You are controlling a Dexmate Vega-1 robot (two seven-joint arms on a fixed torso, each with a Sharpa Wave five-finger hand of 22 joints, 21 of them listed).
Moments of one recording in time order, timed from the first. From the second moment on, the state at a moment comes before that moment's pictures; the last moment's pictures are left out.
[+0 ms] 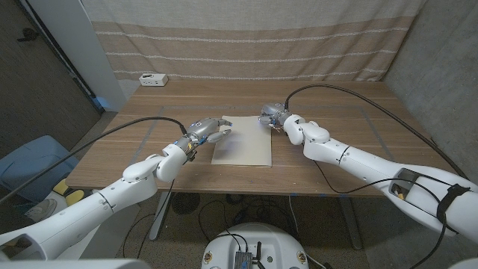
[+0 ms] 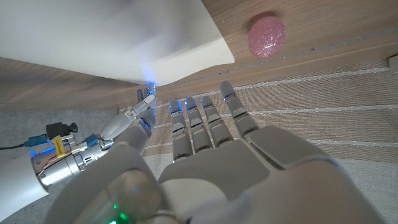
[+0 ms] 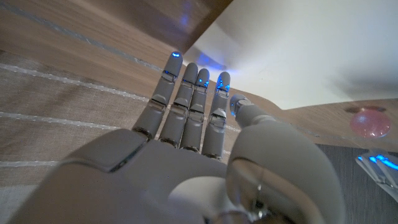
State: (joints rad) left arm 0.92 0.86 0.61 -1.78 0.56 0.03 0.24; left_hand 0.26 0.14 0.71 -0.05 0.18 0.43 -0.04 0.20 0.19 0.39 -0.04 0.22 0.21 0.33 -0.04 0.19 0.17 0.17 0.13 0.63 0.19; right arm -0.44 -0.54 -0.99 -1.45 -0.59 -0.33 -0.02; right_hand 0.68 0.15 0.59 -0.09 0.20 0.87 0.03 0.23 0.19 0.83 0.12 0.26 0.20 0.78 -0.01 0.23 0.36 0.61 0.06 0.70 0.17
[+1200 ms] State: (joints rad) left arm 0.91 0.86 0.62 -1.78 0.57 0.03 0.23; left_hand 0.24 0.15 0.71 -0.05 0.18 0.43 -0.04 0.19 0.19 0.39 -0.04 0.22 0.20 0.33 -0.04 0.19 0.17 0.17 0.13 0.62 0.19; right arm -0.62 -0.65 -0.88 -1.67 -0.66 -0.27 -0.05; right_hand 0.67 0.17 0.60 -0.10 0.20 1.00 0.03 0.27 0.20 0.97 0.11 0.29 0.21 0.92 -0.05 0.30 0.38 0.69 0.04 0.72 0.17
